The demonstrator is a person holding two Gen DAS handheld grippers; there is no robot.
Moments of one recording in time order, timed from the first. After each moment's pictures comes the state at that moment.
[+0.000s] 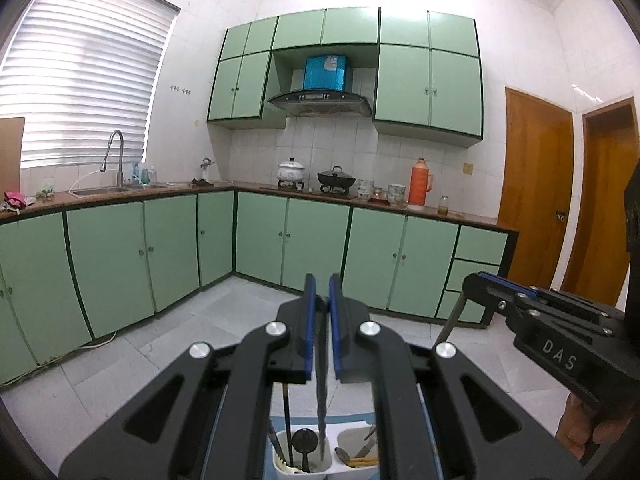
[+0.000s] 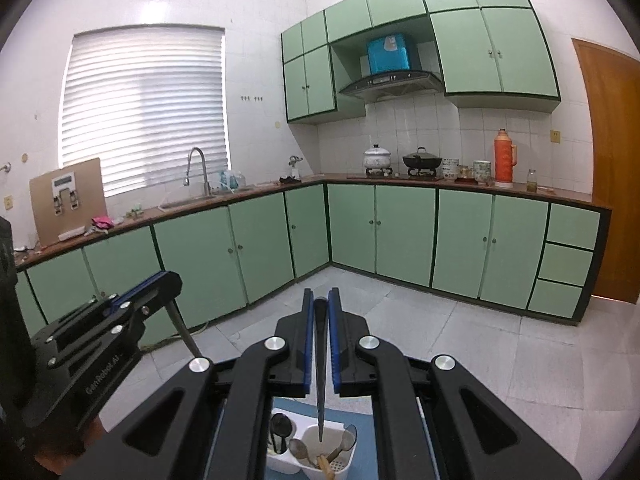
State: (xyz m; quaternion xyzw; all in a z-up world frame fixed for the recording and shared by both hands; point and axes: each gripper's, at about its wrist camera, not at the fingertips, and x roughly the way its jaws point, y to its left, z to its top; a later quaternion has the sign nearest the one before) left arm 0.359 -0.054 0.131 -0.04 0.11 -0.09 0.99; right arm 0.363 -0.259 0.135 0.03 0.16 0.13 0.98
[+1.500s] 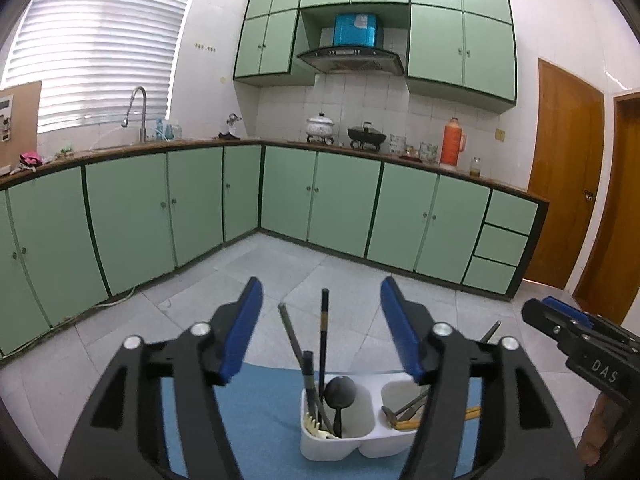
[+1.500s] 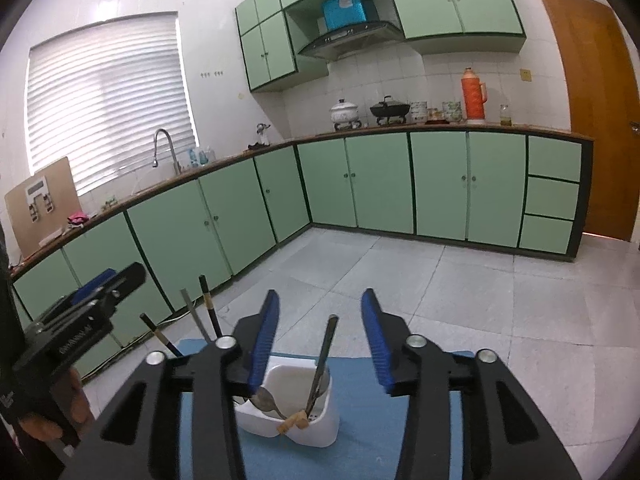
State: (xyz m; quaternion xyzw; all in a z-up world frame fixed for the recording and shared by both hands) left arm 0.375 -0.022 0.053 -0.05 0.17 -0.04 0.98; right arm 0.370 -0.297 0.035 0.09 0.22 0.09 0.97
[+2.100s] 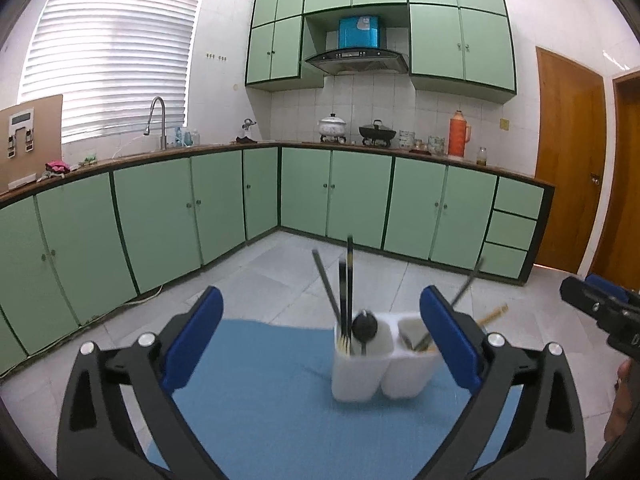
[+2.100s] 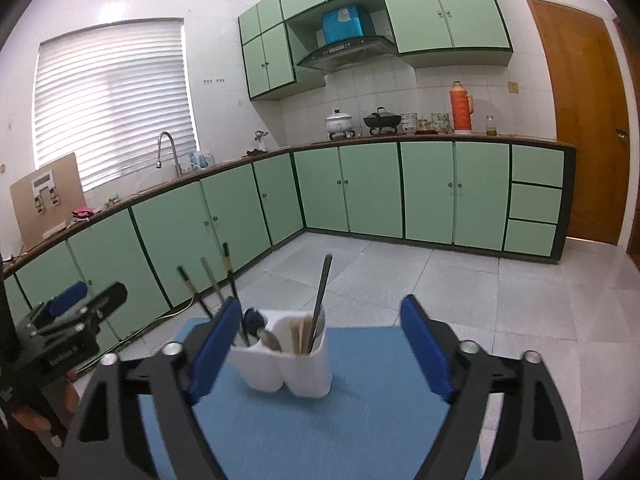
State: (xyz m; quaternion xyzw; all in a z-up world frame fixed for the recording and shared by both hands) left arm 0.269 -0.008 0.042 -0.02 0.17 -0.01 0.98; right arm 0.263 -0.300 0.031 0.08 0.20 0.08 0.97
